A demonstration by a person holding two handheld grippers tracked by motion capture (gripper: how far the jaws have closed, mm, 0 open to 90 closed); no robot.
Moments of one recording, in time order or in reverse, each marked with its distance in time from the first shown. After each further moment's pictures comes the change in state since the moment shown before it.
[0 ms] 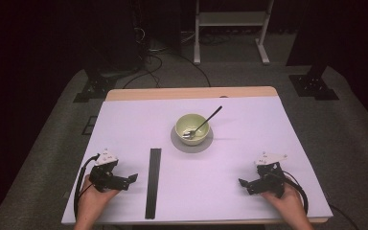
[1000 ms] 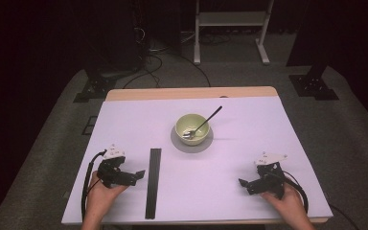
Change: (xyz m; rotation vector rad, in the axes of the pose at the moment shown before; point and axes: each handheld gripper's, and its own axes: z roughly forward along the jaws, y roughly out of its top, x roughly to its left) left arm -0.014 0.016 0.012 0.005 -0.022 -0.032; right arm 0.000 0.000 0.000 0.000 0.000 0.000
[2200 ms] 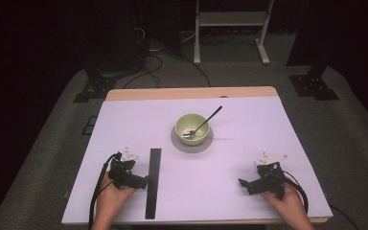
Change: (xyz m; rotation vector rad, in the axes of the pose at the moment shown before) left arm -0.019 -0.001 0.028 0.124 0.076 0.065; right arm 0.000 0.000 0.000 0.000 0.000 -0.001
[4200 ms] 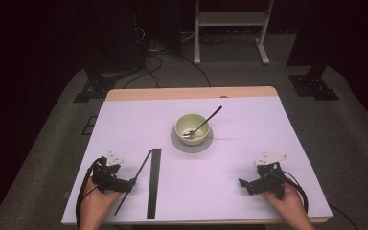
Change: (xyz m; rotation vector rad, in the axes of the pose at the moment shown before) left arm 0.023 -0.024 -0.026 0.048 0.126 -0.020; right arm 0.000 0.000 0.000 0.000 0.000 0.001
